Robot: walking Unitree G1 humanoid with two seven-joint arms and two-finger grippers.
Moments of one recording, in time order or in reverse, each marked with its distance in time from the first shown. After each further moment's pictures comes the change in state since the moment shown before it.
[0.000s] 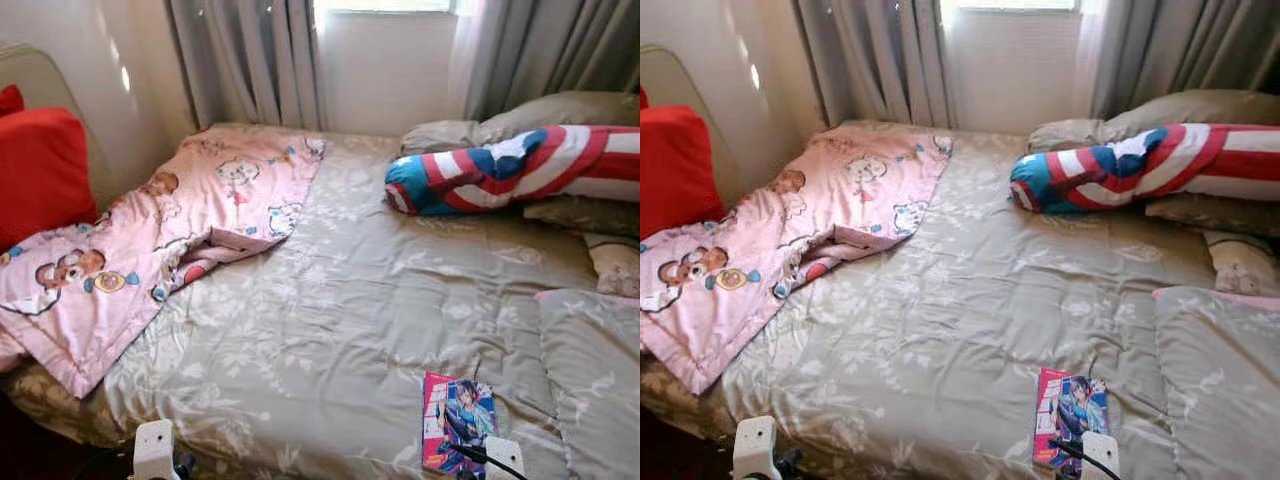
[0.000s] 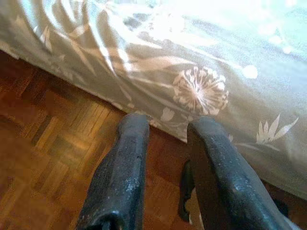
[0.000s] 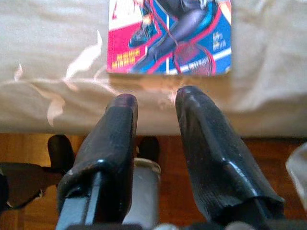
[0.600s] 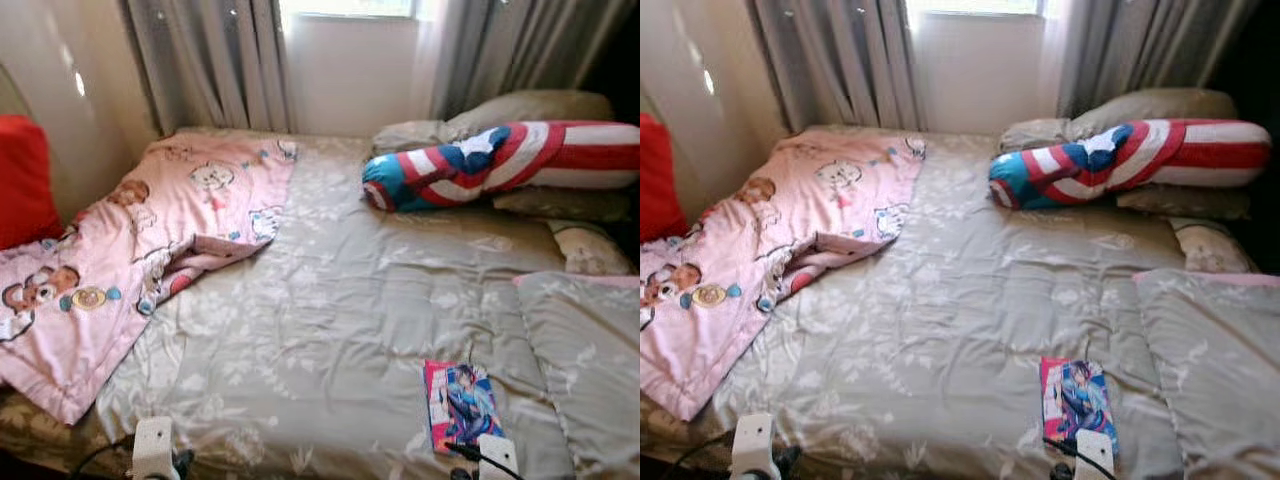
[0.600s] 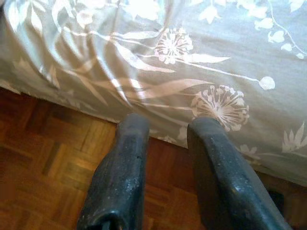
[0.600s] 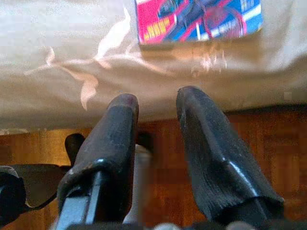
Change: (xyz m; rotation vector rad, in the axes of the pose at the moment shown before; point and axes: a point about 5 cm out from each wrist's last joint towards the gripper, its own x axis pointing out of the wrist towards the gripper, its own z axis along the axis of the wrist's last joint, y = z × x) left arm 0.000 0.002 0.004 0.029 -0.014 0.001; right arm 0.002 0.007 0.005 -0.001 -0.011 0.015
